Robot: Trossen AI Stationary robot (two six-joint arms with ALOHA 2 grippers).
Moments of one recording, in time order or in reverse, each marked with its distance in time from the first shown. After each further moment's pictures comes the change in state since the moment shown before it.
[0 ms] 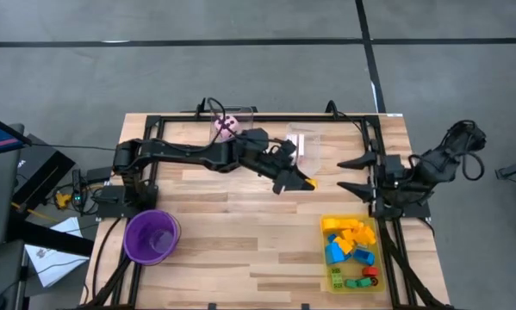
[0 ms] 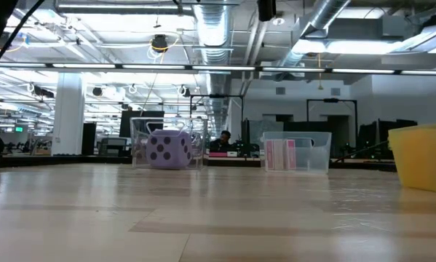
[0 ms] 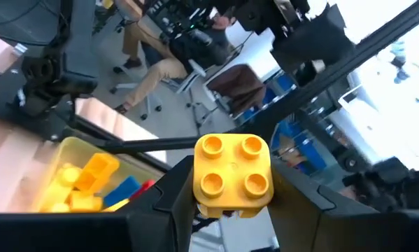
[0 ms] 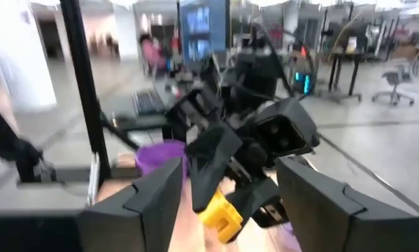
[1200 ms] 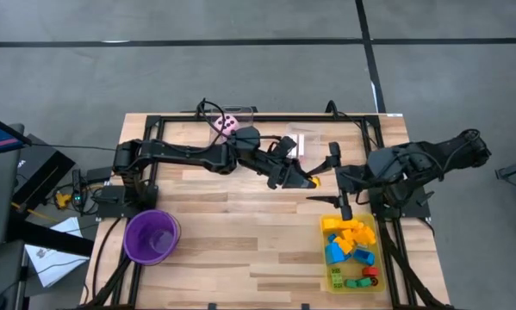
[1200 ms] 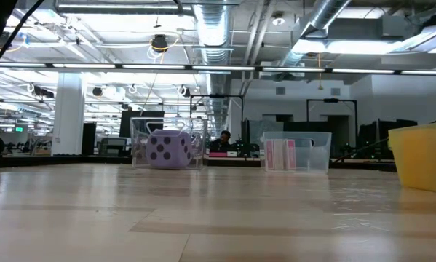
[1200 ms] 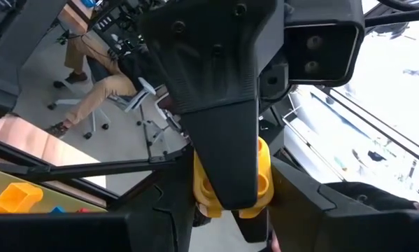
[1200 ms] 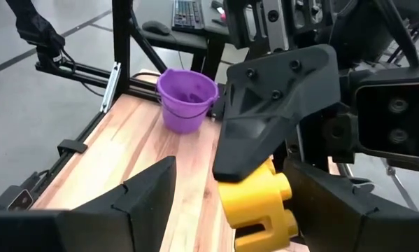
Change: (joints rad) left arm -0.019 0.002 0.001 0.234 0.042 -0.181; right arm -0.297 0.352 0.357 -0.359 -0.469 -0.158
